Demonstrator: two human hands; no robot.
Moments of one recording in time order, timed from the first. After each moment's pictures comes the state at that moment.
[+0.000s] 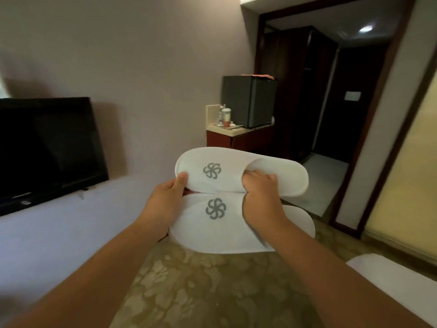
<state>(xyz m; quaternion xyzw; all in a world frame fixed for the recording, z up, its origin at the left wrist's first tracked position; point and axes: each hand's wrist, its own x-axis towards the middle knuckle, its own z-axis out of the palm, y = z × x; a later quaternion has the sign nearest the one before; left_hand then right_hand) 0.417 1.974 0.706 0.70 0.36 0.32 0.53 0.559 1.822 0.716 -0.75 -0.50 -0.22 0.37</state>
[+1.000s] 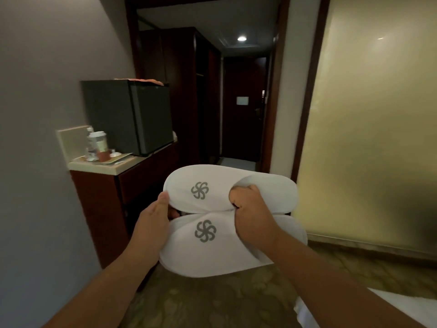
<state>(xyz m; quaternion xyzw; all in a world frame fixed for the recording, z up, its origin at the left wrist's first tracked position) 1.017 2.132 0.674 0.77 0.21 0.24 0.56 1.063 1.929 0.708 -0.81 -0.35 -0.22 0.42</state>
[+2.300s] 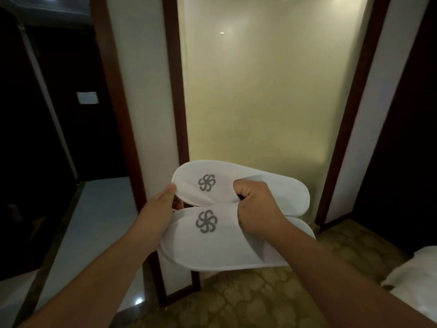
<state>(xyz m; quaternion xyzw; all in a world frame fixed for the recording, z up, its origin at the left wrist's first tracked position) 1.830 1.837 0.677 0.80 -0.04 -0.01 0.60 1.718 1.645 0.710 -0.84 -0.12 -0.31 0.43</state>
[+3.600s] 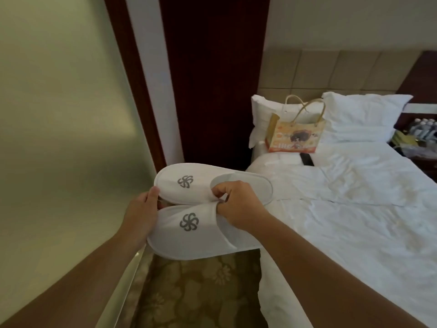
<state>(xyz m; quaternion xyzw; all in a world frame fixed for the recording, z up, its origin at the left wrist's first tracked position) 2.119 1.065 0.521 0.75 -0.42 -0.28 0.42 1.889 1.045 0.563 -0.75 0.53 -0.27 0.29</state>
